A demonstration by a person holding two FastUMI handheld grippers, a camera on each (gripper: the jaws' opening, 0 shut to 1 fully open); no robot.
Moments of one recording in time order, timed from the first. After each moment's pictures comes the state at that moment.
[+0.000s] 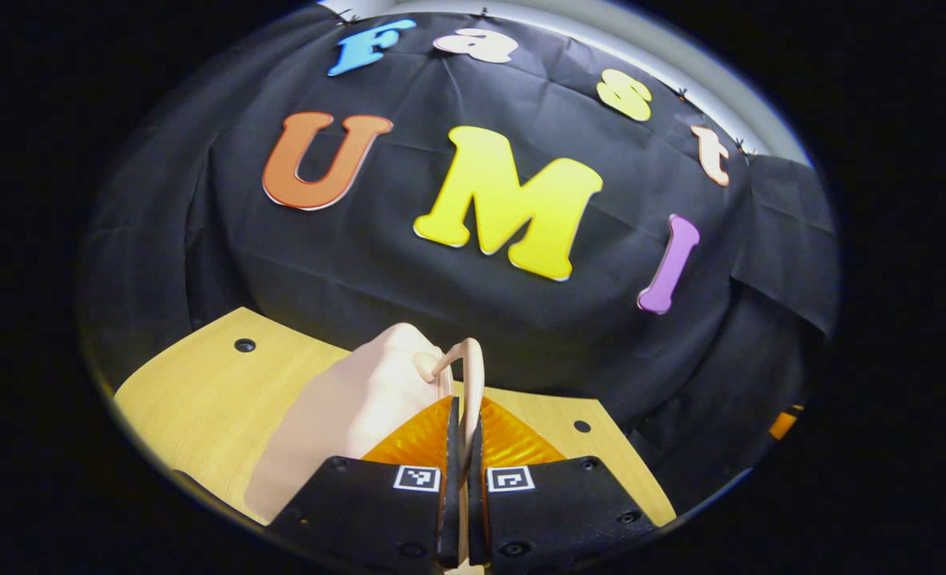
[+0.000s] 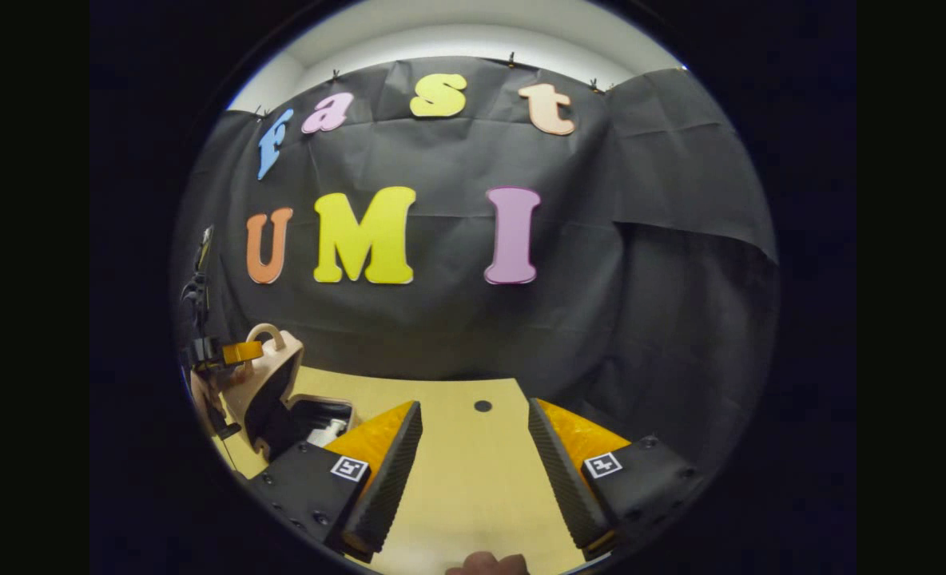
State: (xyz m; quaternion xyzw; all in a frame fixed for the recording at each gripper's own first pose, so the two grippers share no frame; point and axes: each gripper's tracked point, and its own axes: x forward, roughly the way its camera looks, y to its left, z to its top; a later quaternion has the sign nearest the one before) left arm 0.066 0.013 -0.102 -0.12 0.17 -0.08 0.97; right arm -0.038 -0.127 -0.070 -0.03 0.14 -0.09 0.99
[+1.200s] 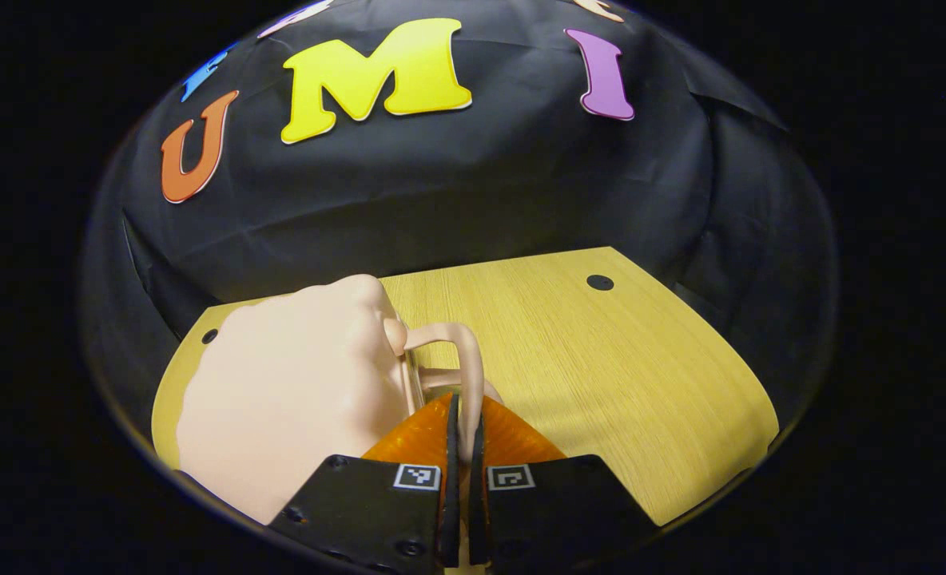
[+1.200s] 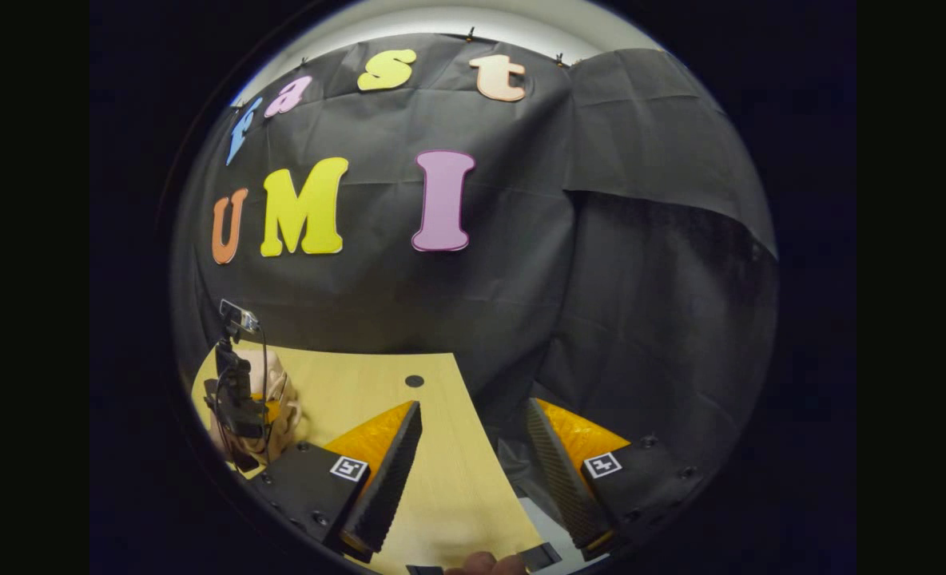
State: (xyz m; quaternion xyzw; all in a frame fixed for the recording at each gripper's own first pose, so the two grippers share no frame) left arm 0.057 -0.088 -0.276 0.10 0.32 -0.10 0.94; right arm -0.041 -0.244 -0.099 -0.03 0.19 -0.15 0.97
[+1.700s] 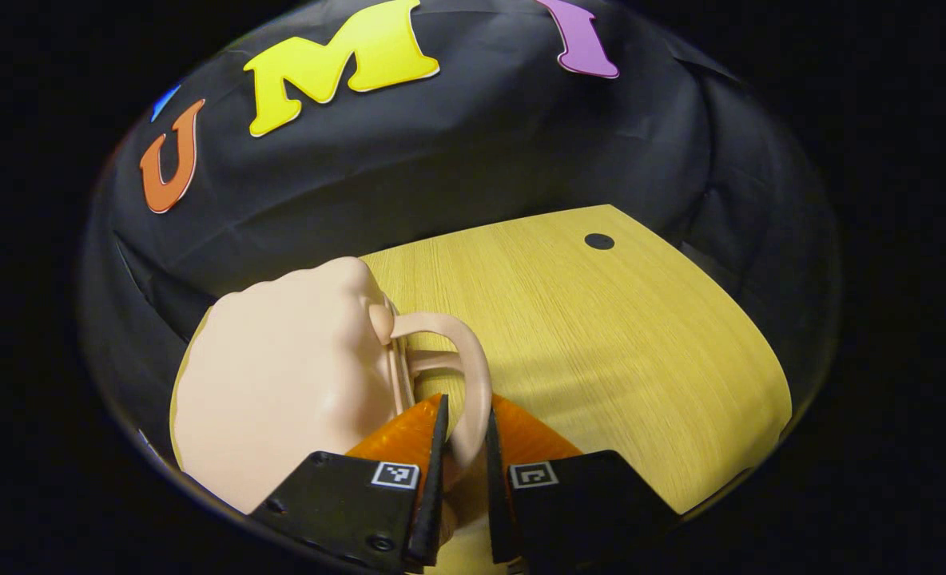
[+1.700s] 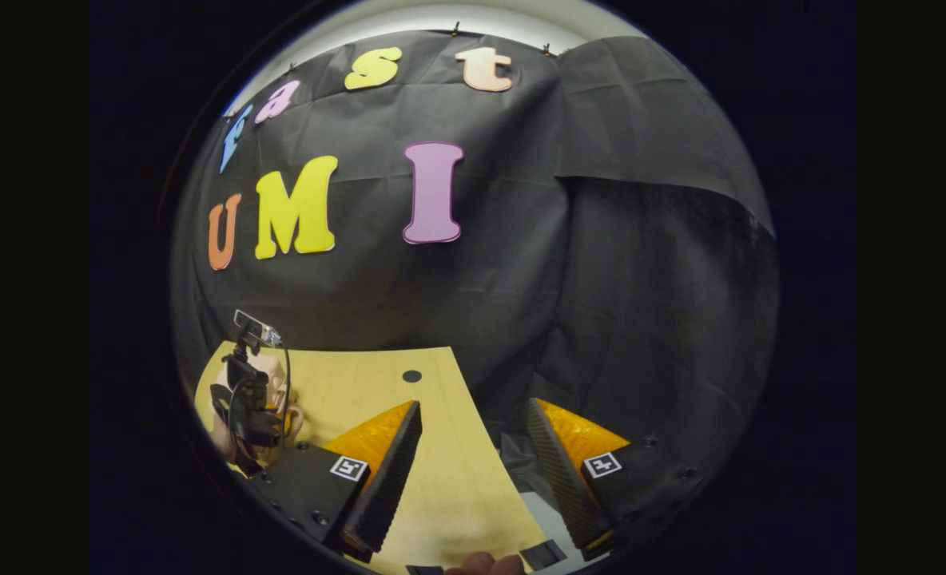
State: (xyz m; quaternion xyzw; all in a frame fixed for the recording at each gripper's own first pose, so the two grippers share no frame) left arm 0.050 -0.104 -0.299 0.14 0.38 -0.09 0.91; right arm -0.039 -0.262 -0.111 -0.01 0.20 -0.16 0.97
